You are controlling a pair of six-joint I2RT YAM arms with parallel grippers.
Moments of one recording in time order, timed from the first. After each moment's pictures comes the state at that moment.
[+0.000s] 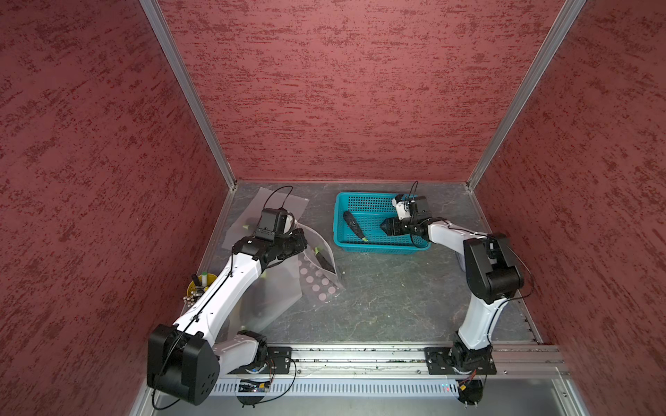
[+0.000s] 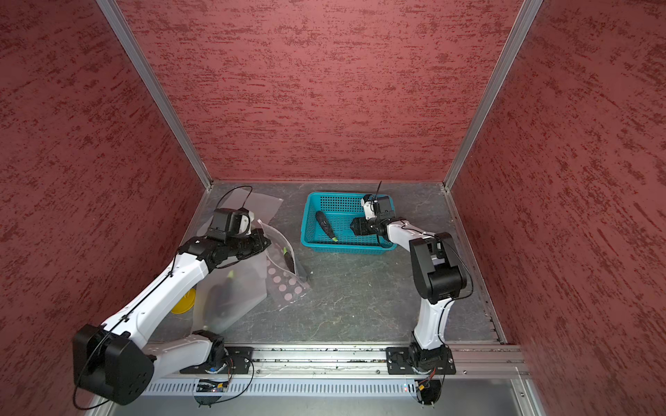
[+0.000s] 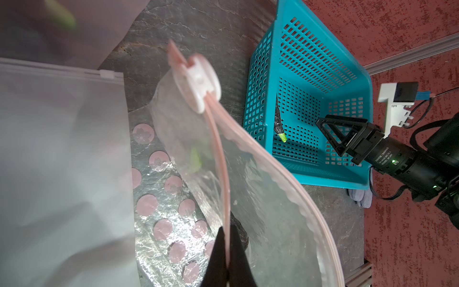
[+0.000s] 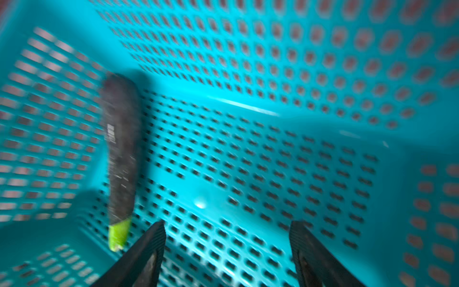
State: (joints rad) left arm -0.27 1.19 0.96 -0.62 0.26 -0.63; right arm 0.25 1.89 1.21 -0.12 -0.31 0.11
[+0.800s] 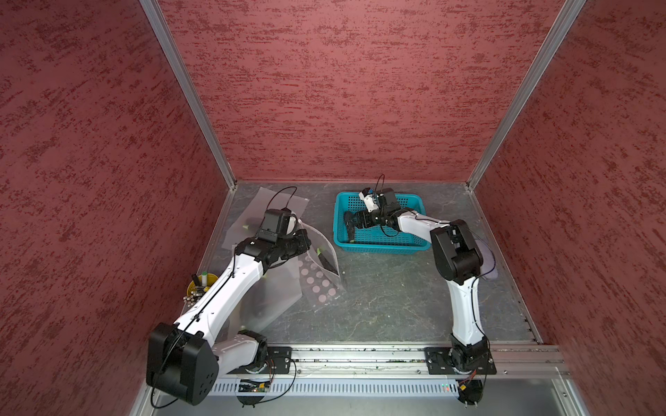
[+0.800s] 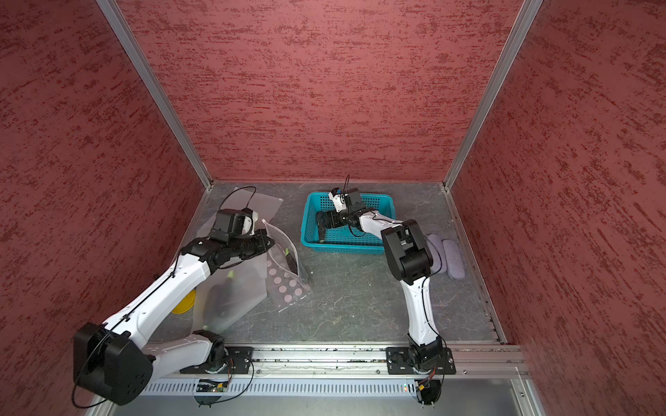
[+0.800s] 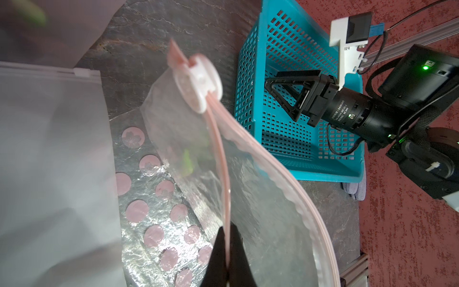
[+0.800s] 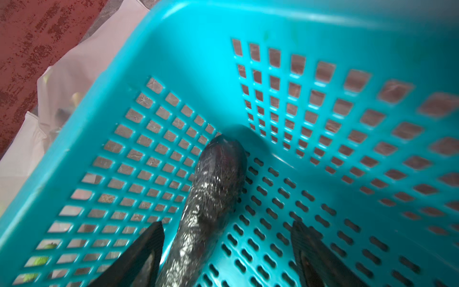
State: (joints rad) left arm -0.30 1.19 0.95 -0.58 0.27 -0.63; right arm 0.40 2.22 1.57 -0.10 -0.43 0.15
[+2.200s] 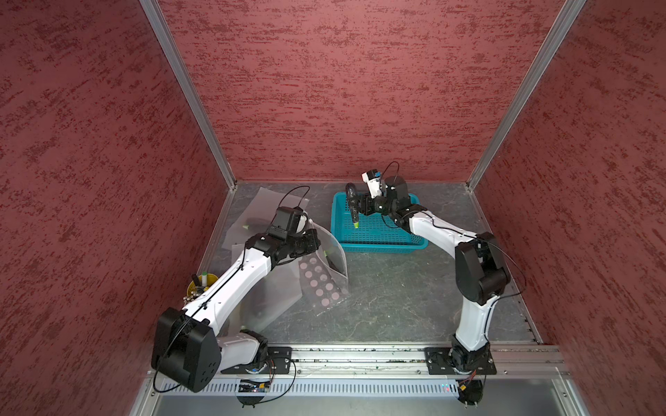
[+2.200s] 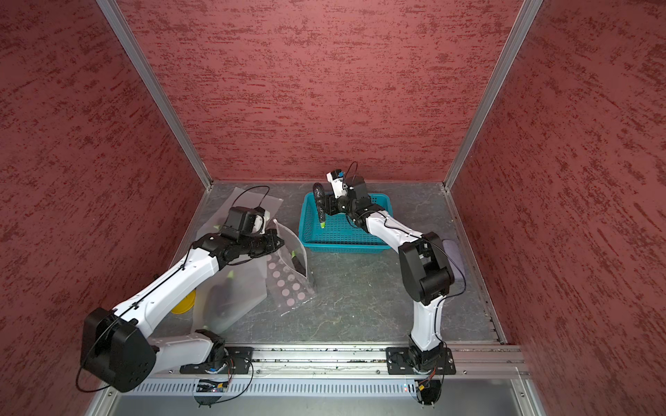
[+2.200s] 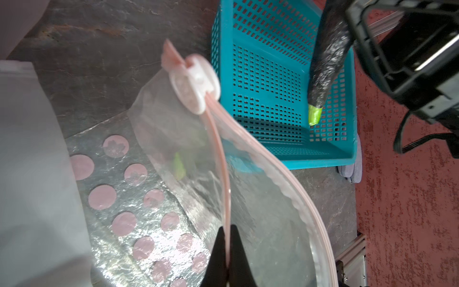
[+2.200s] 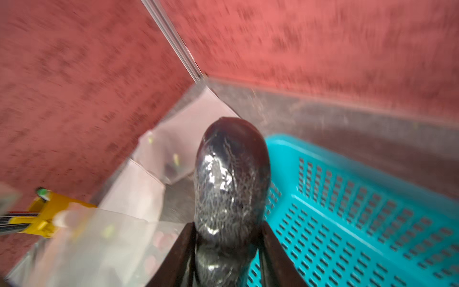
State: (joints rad) left arm -0.39 1.28 1.01 -0.56 0.29 -0.63; right arm 0.42 1.88 1.43 0.12 -0.49 0.28
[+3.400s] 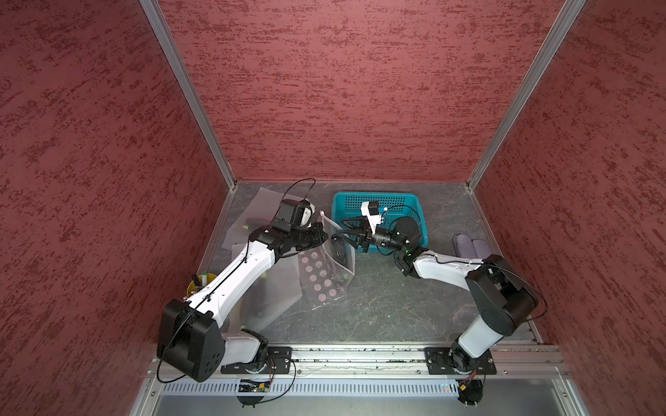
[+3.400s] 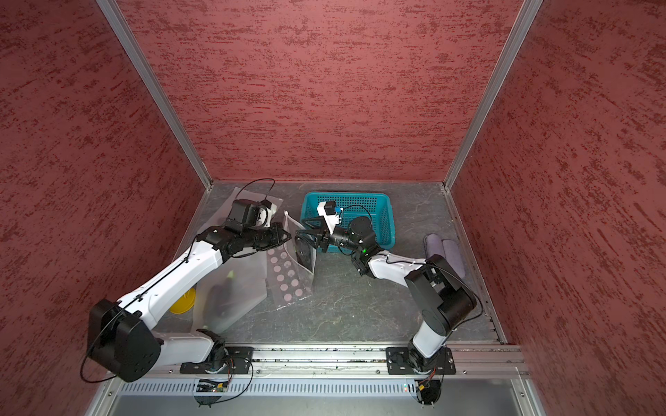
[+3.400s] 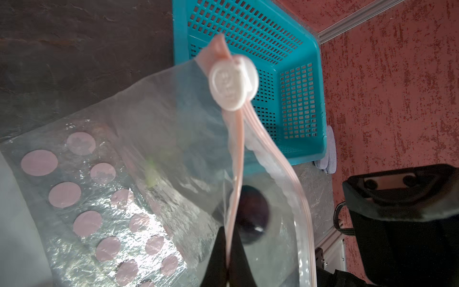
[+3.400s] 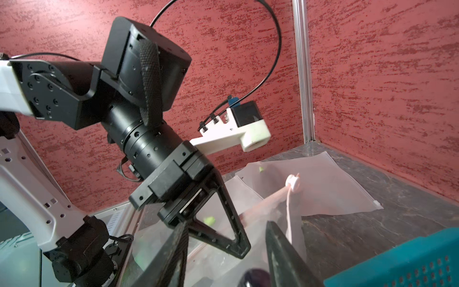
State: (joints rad) left arm -0.39 1.32 1.08 -0.55 0.36 -0.63; right arm 0.61 1.66 0.85 0.99 -0.69 0.33
